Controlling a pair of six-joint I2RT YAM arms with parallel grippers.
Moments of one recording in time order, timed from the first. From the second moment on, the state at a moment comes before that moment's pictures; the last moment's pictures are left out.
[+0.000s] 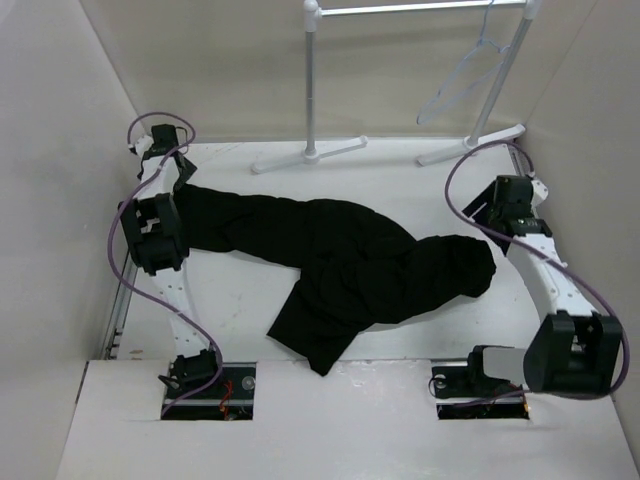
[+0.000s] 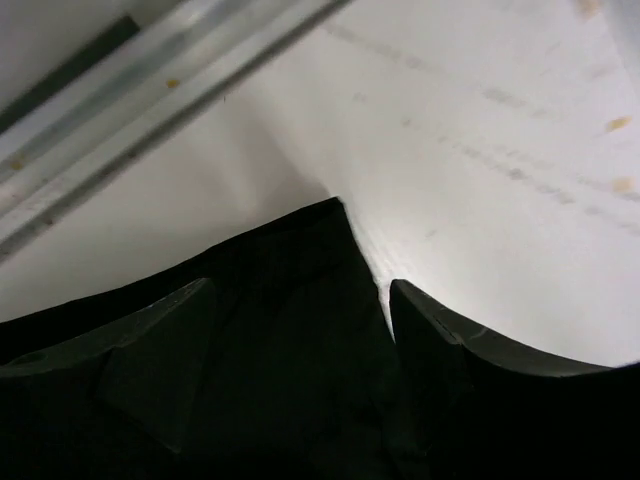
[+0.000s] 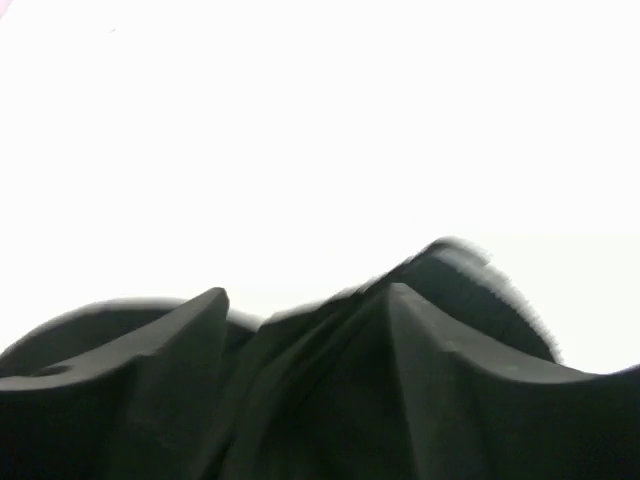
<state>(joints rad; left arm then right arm) 0.22 2.22 1.88 -0.56 -0.33 -0.68 -0.02 1.23 0.92 -0.41 0.23 0.68</state>
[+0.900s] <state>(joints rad) 0.21 2.22 1.89 -0.55 -0.30 -0.78 -0.12 1.21 0.96 -0.01 0.13 0.69</state>
